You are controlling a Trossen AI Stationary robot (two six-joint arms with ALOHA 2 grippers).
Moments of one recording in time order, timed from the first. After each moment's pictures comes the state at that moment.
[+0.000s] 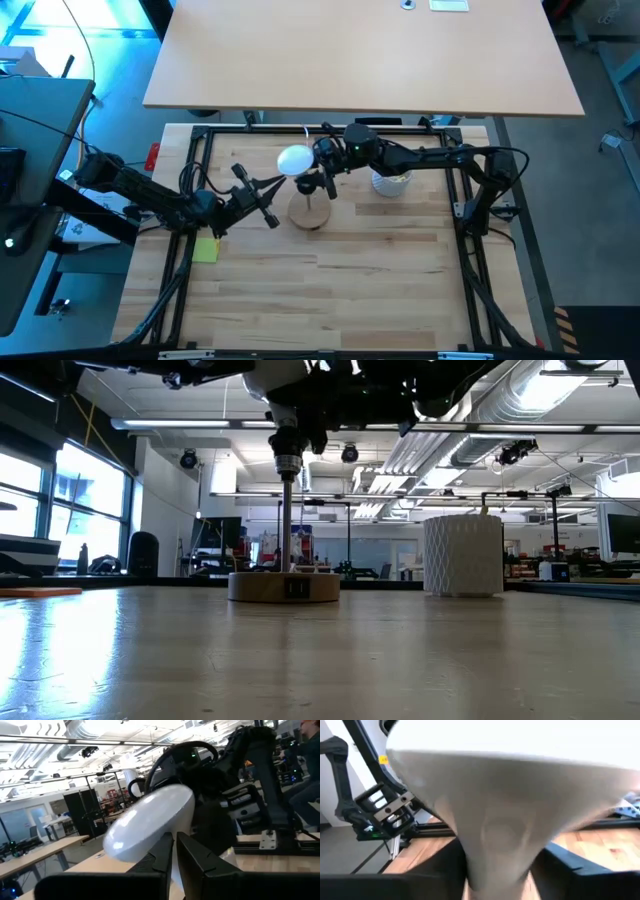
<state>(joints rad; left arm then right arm) -0.28 1.18 0.47 1.04 -0.84 0.53 -0.27 1.79 1.24 0.42 -0.53 0.12</state>
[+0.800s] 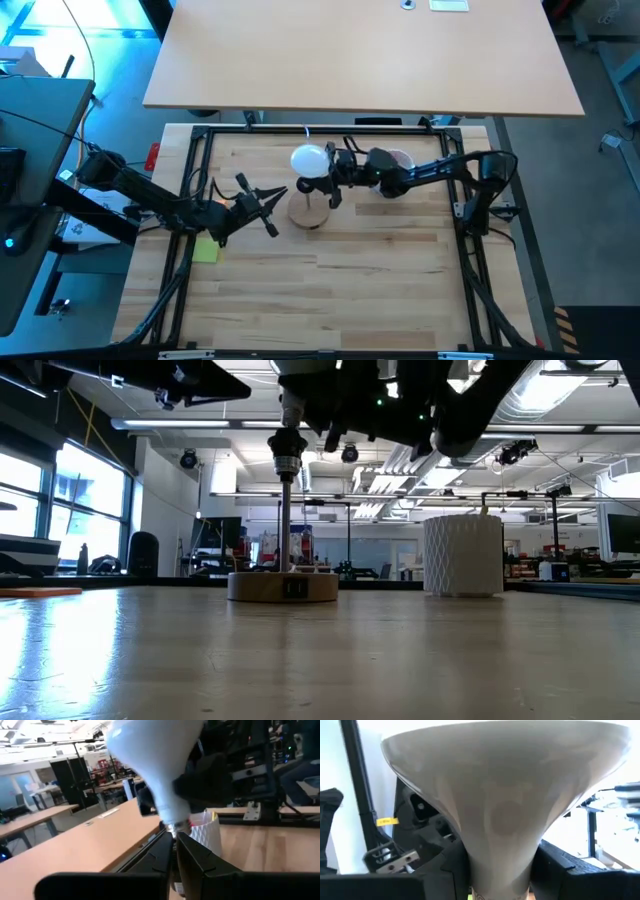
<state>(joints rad) -0.35 1.18 0.47 0.81 -0.94 0.29 -0.20 1.83 0.97 1.14 -0.29 0.18</state>
